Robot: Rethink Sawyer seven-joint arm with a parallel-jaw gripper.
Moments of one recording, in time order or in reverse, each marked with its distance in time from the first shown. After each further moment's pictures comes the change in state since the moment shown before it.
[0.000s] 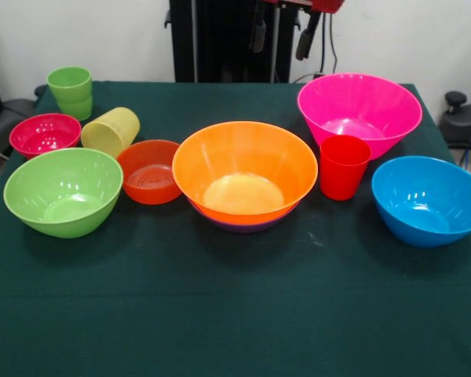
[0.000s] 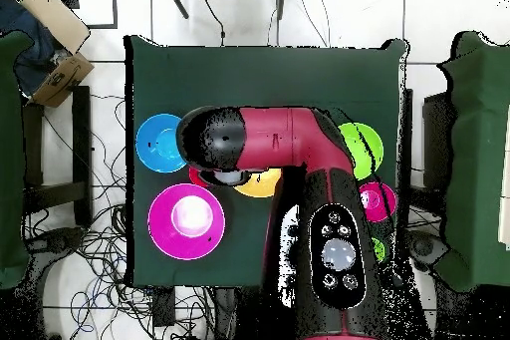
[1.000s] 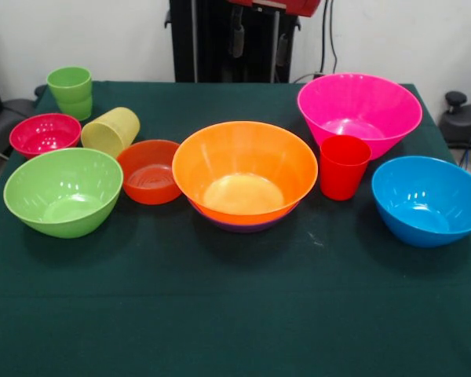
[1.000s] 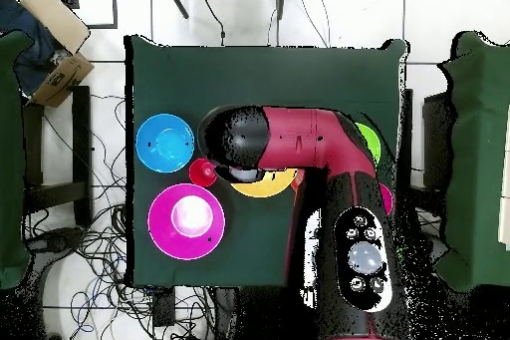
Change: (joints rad) arm -0.046 -0.001 0.006 0.007 0.013 -0.035 0.000
